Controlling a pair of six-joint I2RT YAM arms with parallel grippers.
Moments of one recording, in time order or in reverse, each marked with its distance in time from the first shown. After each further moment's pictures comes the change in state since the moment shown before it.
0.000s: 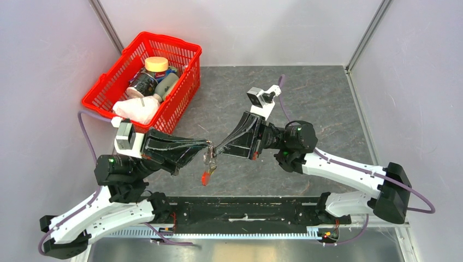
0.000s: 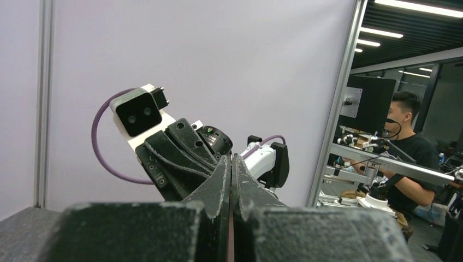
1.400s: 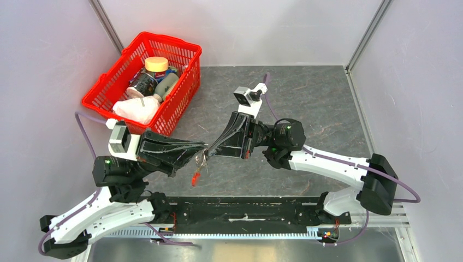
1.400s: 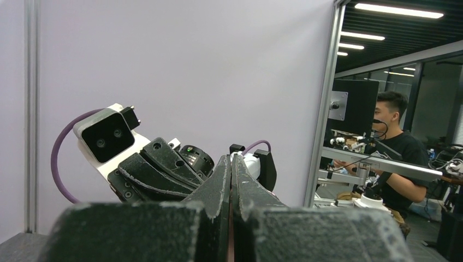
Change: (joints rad) left arm 0.001 0.008 0.000 0.077 0.041 0.000; right arm 0.015 0.155 0.075 0.188 -0.050 0.130
